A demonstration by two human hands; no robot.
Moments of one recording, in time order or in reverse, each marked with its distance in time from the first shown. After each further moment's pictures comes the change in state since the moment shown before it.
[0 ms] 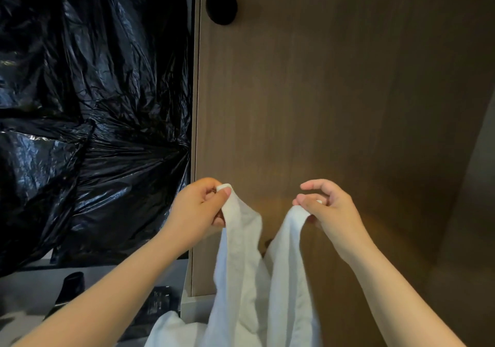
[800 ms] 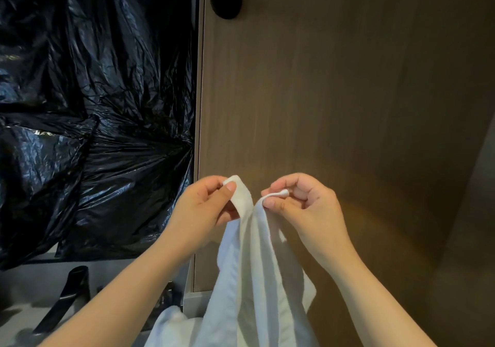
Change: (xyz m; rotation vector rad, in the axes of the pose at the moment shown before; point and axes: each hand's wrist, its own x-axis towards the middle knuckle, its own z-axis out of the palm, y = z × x) left_hand -0.021 0.015 0.002 -0.300 -0.039 -0.076; right_hand -0.024 -0.017 0.039 -0.019 -0.118 -0.277
